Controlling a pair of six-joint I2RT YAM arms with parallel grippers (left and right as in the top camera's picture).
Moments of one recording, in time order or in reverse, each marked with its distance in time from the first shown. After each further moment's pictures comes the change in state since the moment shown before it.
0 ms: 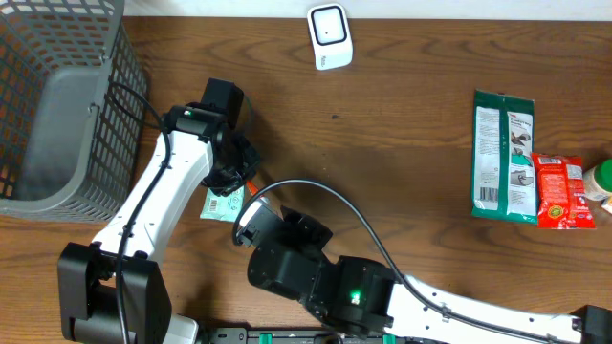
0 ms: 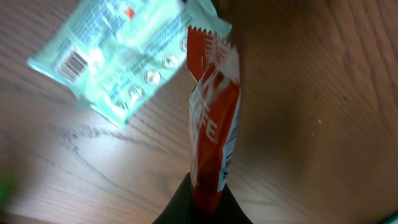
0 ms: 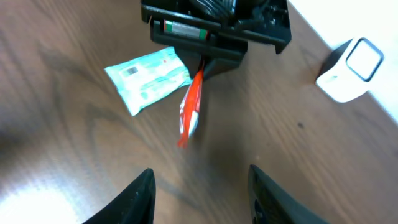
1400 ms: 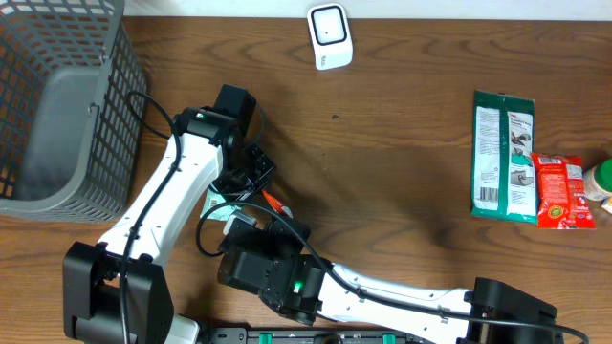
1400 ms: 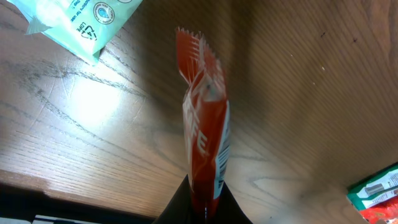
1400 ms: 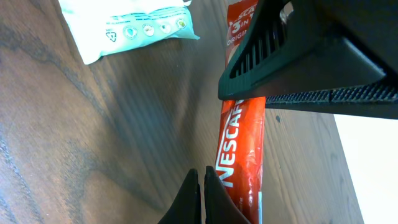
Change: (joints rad) left arm -0.055 0.000 0.000 -0.064 0.132 -0.053; right arm 0.002 0.285 0.000 0.064 0.168 -0.183
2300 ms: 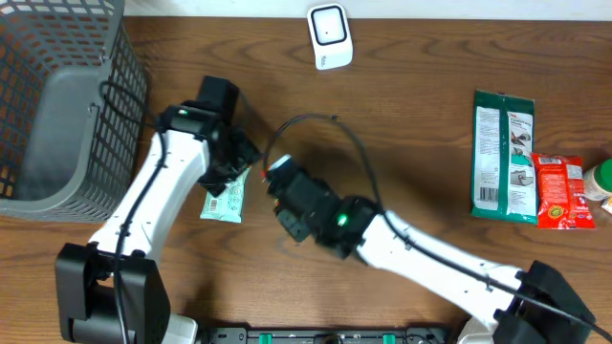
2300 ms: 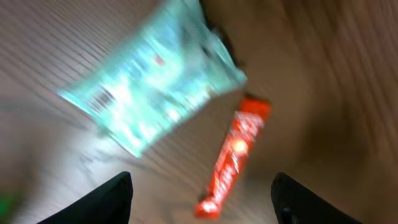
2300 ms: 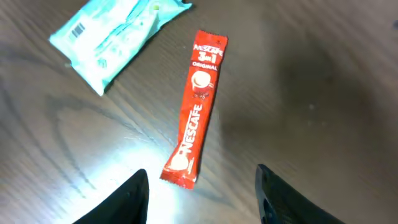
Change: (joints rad) left arm 0.095 0.000 0.000 0.100 -0.229 0.026; right arm -0.358 -0.094 0.000 -0.060 -0.623 0.380
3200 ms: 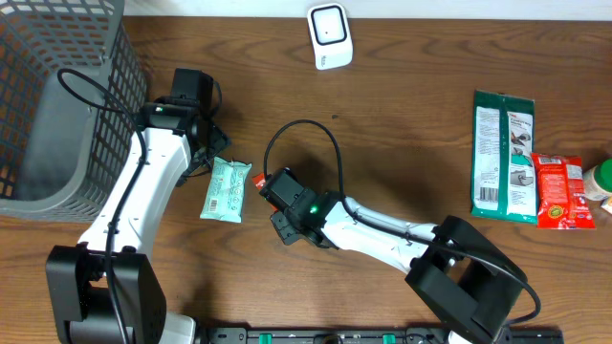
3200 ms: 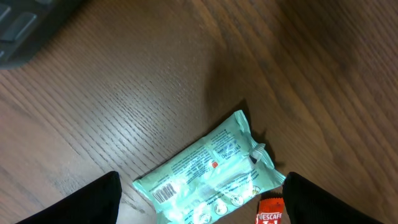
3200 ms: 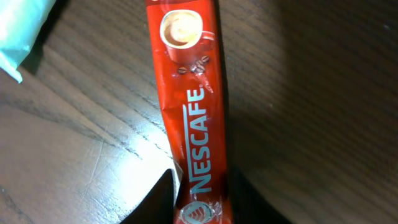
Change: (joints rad) left arm 0.083 0.000 0.000 0.081 -0.281 0.099; right arm -0.001 0.288 0.000 0.107 -0.073 0.122
